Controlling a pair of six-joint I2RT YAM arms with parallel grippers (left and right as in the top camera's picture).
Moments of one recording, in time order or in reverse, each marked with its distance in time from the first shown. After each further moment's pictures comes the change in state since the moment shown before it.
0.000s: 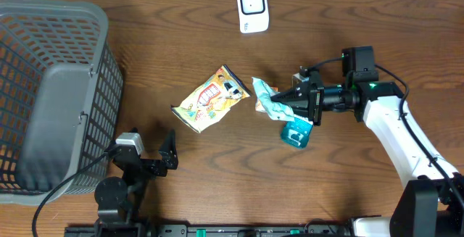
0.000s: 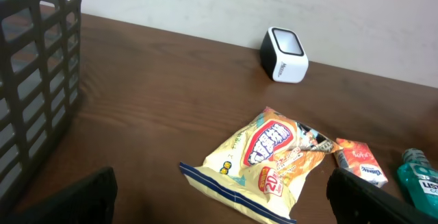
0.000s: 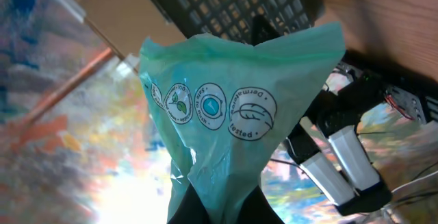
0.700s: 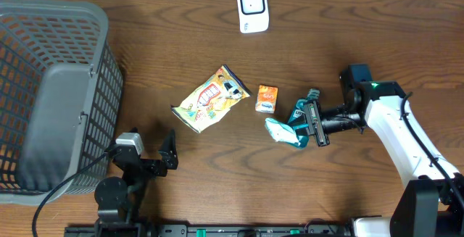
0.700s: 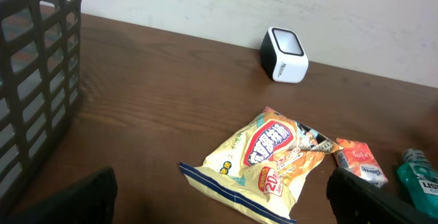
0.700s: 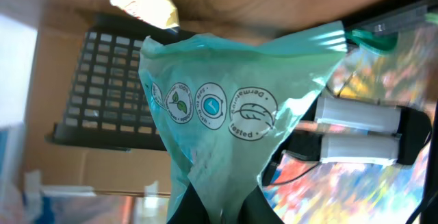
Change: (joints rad) left arm 0.000 0.000 0.000 0.000 0.000 0.000; right arm -0.009 0.000 0.003 -0.530 0.339 0.226
